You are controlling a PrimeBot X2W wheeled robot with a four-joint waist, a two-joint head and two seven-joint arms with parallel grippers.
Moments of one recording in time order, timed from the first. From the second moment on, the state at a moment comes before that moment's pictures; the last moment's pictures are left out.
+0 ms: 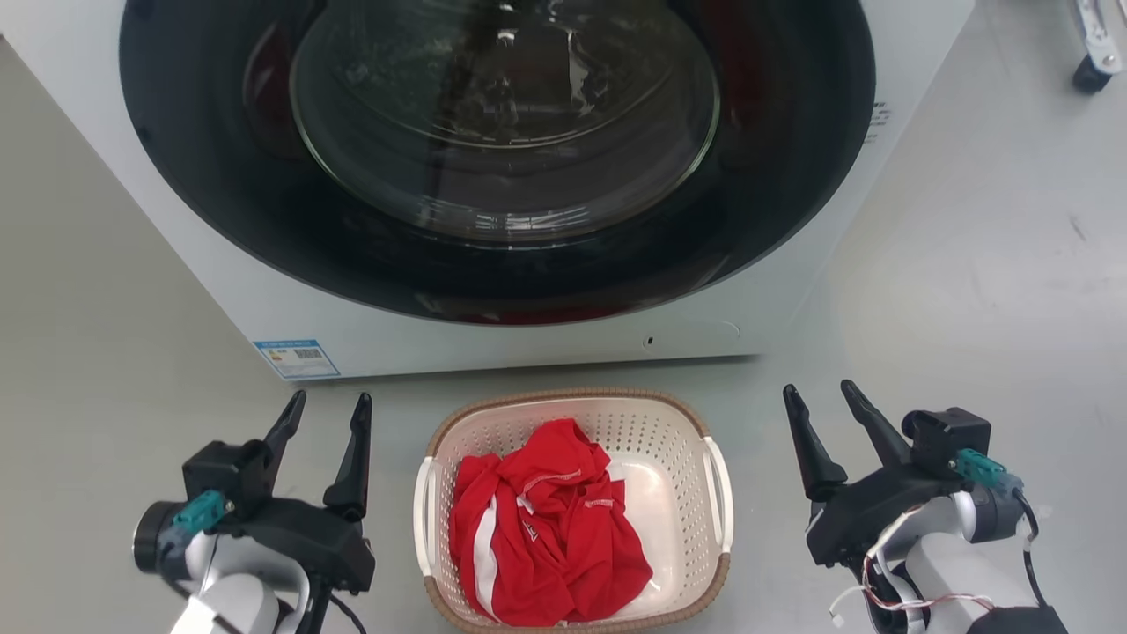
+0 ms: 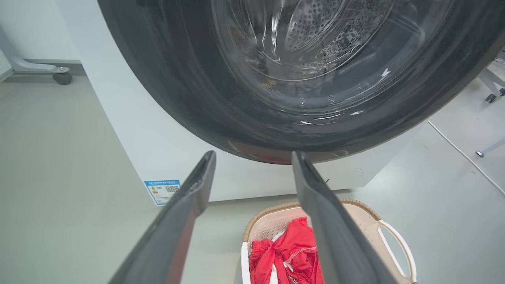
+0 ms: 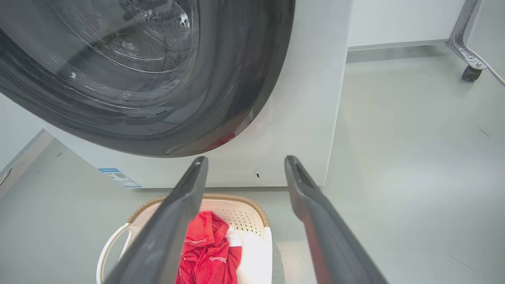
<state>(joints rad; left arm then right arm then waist) -0.37 0.27 -0.45 0.50 -0.63 0.03 -0.25 -0.47 -0.21 0.54 0.65 0.61 -0.01 -0.25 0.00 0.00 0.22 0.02</state>
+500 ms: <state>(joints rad) -0.14 0.31 -0.39 0.19 -0.54 0.10 -0.25 -0.29 -0.27 0.47 0.38 0.53 -0.07 -0.25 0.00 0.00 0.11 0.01</state>
